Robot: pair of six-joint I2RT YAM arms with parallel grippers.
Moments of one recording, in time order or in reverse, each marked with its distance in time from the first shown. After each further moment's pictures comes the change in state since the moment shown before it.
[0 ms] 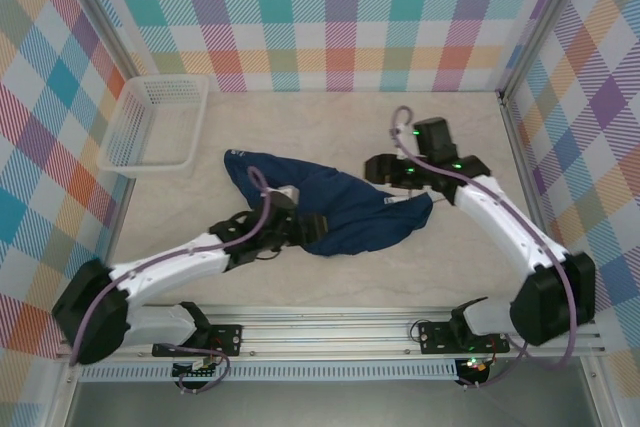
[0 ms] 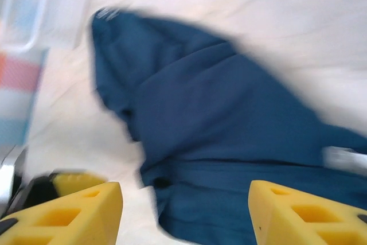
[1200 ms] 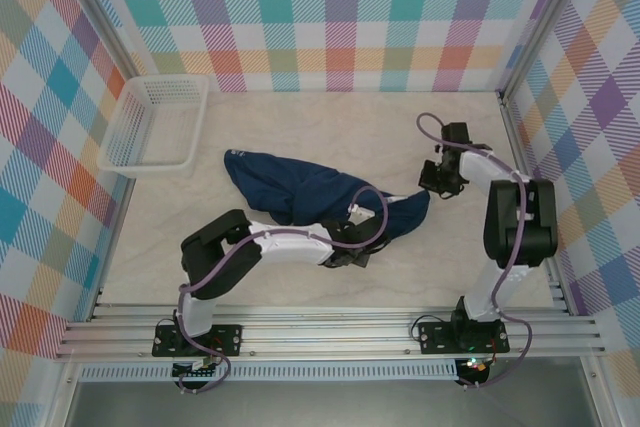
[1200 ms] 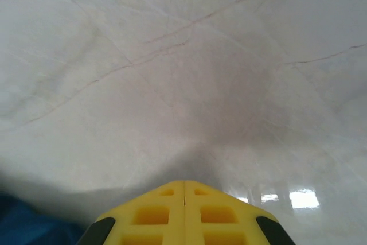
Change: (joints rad) left arm -0.270 0.635 0.470 -0.215 -0.333 0.192; right arm -0.308 0.436 0.043 0.005 0.237 -0.084
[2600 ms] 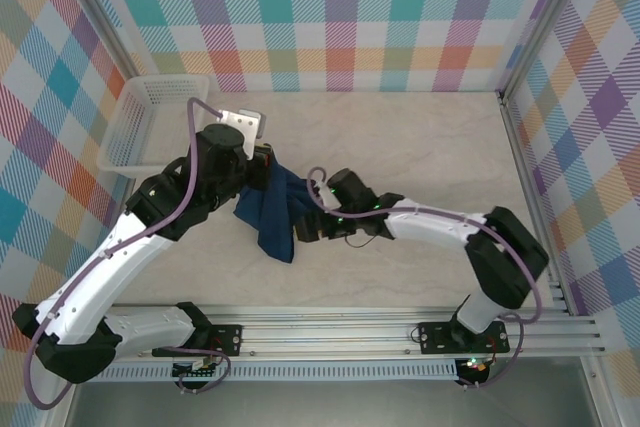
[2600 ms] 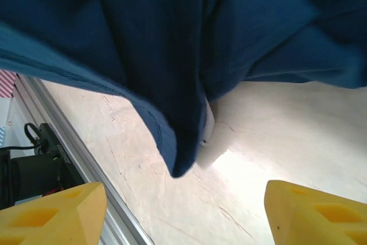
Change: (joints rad) left arm 0.406 -0.801 0.229 -0.390 0.055 0.393; right arm 0.826 -0.102 -0.172 0.425 -0.262 0.274
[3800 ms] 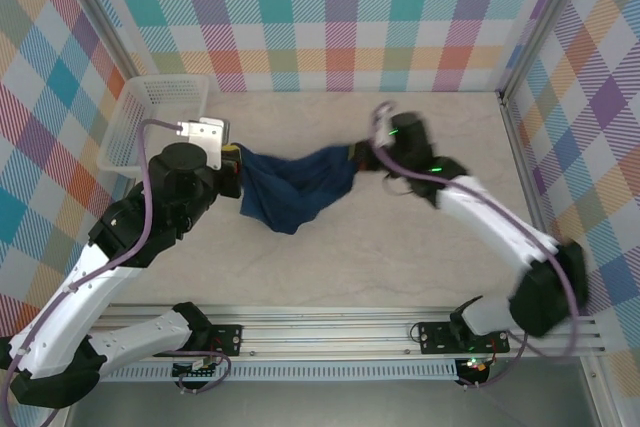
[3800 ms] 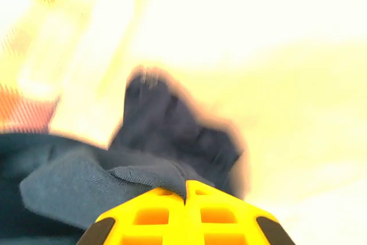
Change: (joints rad) left arm 0.001 -0.164 -0.050 0.021 -0.134 0.037; right arm -0.339 -0.318 0.203 -0.138 0.247 -0.121
